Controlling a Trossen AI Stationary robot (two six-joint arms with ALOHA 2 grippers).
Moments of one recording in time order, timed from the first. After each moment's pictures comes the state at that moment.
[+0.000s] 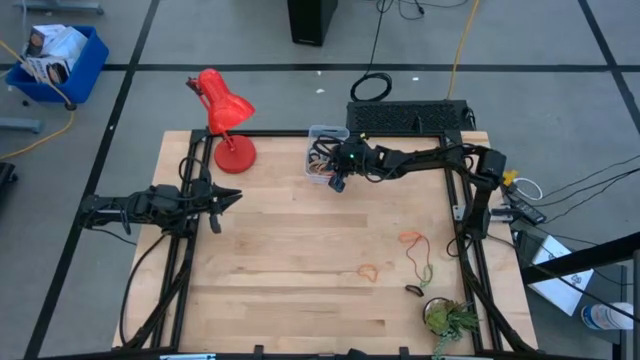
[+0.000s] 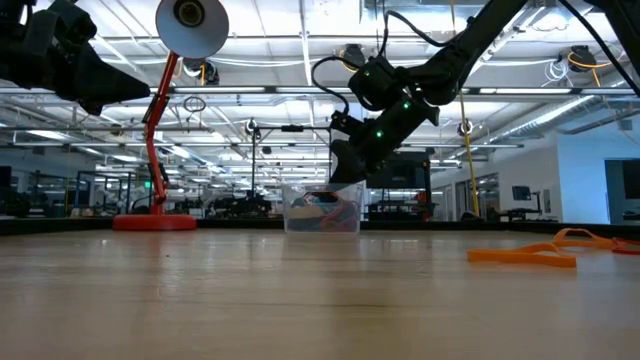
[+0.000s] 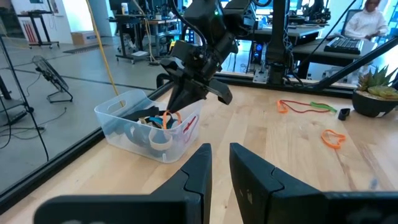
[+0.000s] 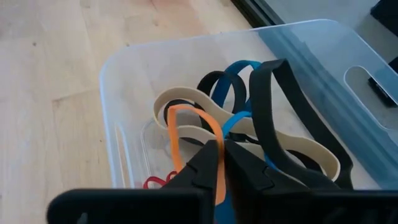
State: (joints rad) left arm -0.07 0.01 0.20 -0.32 -0.35 -0.07; right arm -0.41 1.85 1.04 0.15 0.08 -0.06
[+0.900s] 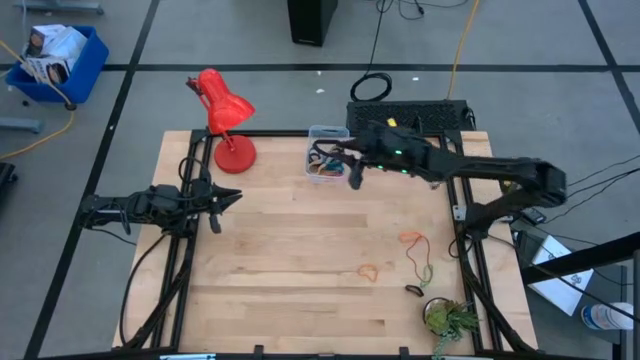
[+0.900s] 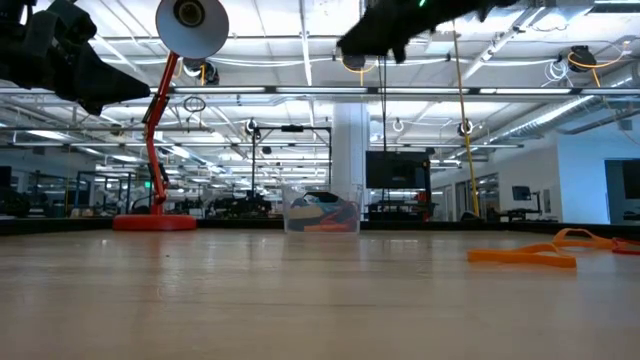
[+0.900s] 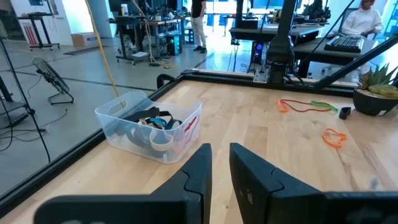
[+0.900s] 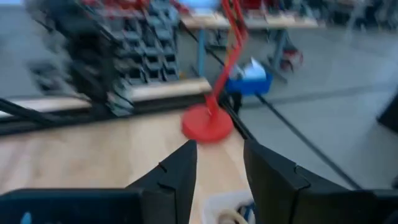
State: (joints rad) left arm -0.07 0.01 0.20 -0.32 -0.35 -0.06; right arm -0.26 1.33 1.04 0.06 0.07 -0.03
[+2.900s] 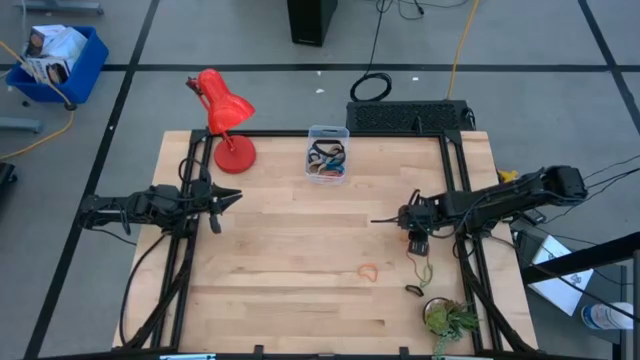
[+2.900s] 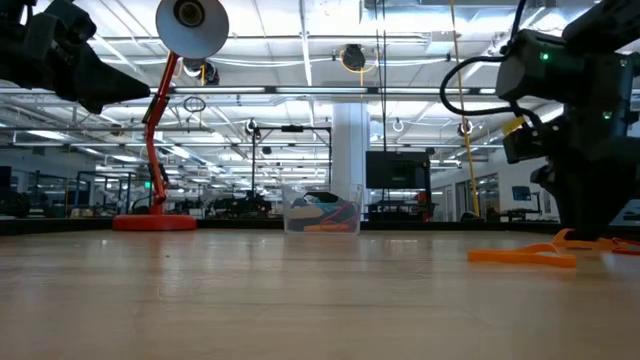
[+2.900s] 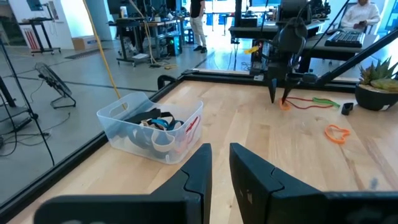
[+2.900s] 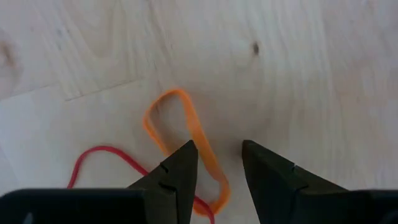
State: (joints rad) left arm -0.07 0.01 0.20 -0.32 -0.35 -0.03; right arm 0.05 1.16 0.43 -0.64 0.00 0.33
